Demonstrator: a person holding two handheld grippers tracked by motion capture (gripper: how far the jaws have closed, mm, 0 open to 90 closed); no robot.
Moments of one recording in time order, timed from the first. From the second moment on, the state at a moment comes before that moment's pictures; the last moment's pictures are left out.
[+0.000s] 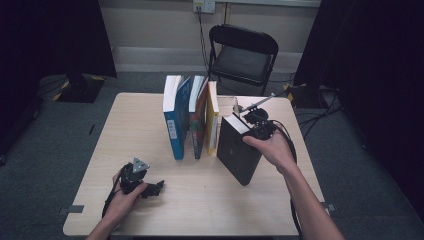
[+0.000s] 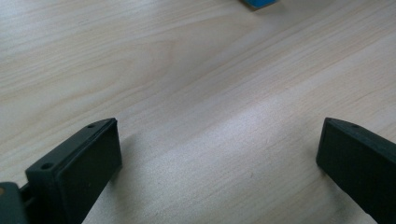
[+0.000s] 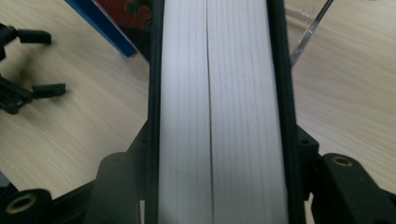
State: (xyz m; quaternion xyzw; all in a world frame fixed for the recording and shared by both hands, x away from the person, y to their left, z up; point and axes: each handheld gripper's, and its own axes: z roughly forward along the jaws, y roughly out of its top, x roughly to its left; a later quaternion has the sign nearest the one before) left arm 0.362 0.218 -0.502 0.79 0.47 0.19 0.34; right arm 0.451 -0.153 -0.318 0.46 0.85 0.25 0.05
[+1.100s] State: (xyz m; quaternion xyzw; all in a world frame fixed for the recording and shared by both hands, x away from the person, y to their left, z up) left arm 0.362 0.218 -0.502 0.79 0.47 0.19 0.34; right arm 0.461 -0.135 -0.311 0.49 0.86 0.15 0.09
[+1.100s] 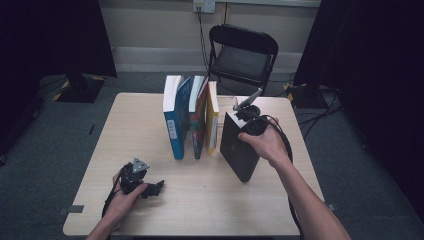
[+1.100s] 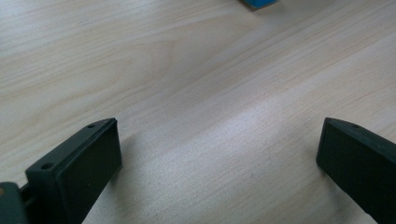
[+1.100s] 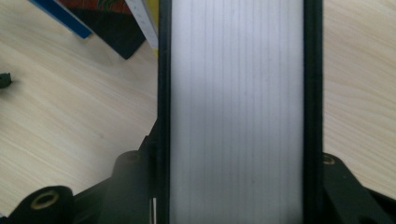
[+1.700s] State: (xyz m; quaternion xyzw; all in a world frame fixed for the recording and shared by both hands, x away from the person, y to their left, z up) left arm 0.363 0.218 -0.502 0.79 0.47 0.19 0.34; right arm 0.499 -0.118 -0.300 0.53 0.83 0.16 0.11
